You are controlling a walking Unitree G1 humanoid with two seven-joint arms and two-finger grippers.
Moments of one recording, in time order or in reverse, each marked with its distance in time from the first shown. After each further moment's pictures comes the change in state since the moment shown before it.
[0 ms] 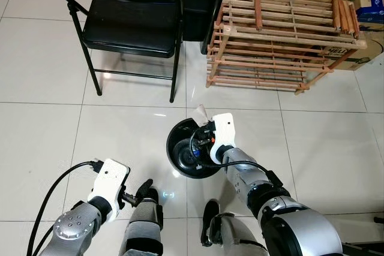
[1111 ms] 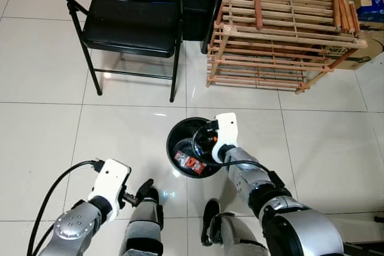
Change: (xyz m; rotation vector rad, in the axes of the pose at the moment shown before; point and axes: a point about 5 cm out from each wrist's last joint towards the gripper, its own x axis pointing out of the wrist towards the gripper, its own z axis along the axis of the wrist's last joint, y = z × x) left arm 0.005 0.001 0.004 0.024 -0.018 -0.008; right arm -0.002 -0.008 0.003 -0.009 -0.020 -0.016
